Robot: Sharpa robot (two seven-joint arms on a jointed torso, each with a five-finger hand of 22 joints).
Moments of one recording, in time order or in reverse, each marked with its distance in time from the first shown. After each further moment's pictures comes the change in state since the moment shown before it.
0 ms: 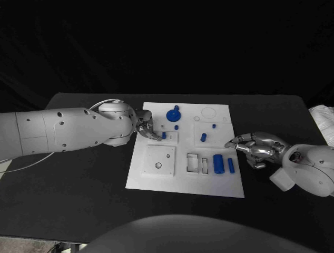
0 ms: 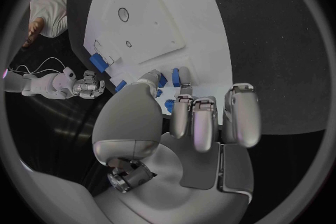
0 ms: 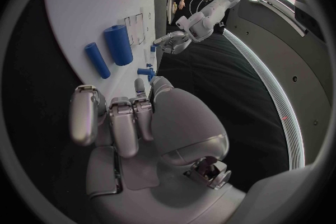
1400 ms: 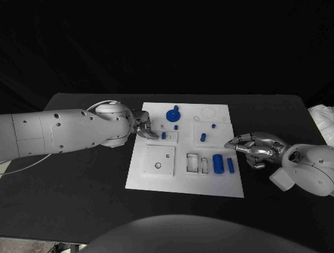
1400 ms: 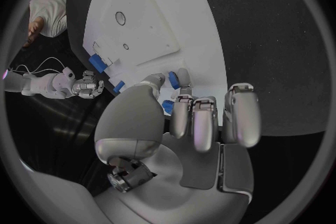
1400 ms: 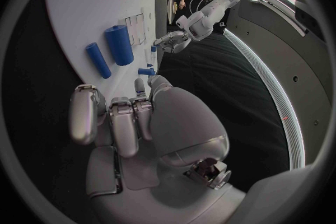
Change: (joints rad) left arm -0.005 -0.013 -0.003 -0.001 0.000 -0.009 0.007; left_hand -0.015 0.061 -0.004 -0.002 0.188 -0.012 -0.013 0.103 0.102 0.000 0.000 0.000 0.000 0.000 0.000 0.000 0.000 0.000 0.000 0.000 0.000 0.001; right arm 0.000 -0.001 0.000 0.000 0.000 0.001 -0.005; right_hand 0.007 -0.001 0.046 -0.010 0.020 0.000 0.000 0.000 0.002 -0.005 0.006 -0.003 0.002 -0.004 0.000 0.000 0.000 0.000 -0.003 0.004 -0.009 0.000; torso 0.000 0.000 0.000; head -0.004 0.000
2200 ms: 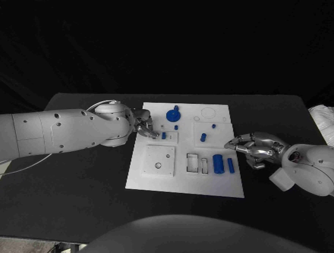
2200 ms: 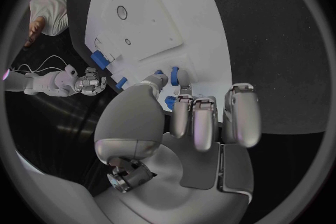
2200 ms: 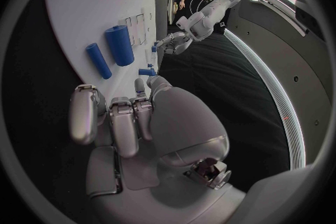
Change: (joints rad) left arm 0.000 0.000 0.000 -0.002 0.000 -0.034 0.032; left_hand 0.012 -0.012 0.050 0.000 0.136 -0.018 -0.011 0.075 0.077 0.004 -0.011 0.005 0.000 -0.004 -0.004 0.000 0.001 0.000 0.000 0.000 0.000 0.000; right arm 0.000 0.002 0.000 -0.001 0.000 0.002 -0.006; right_hand 0.000 0.000 0.026 -0.003 0.004 0.000 0.000 0.000 0.001 0.000 0.000 0.000 0.001 0.004 -0.001 0.000 0.000 0.000 0.000 0.000 0.000 0.000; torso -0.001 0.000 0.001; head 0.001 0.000
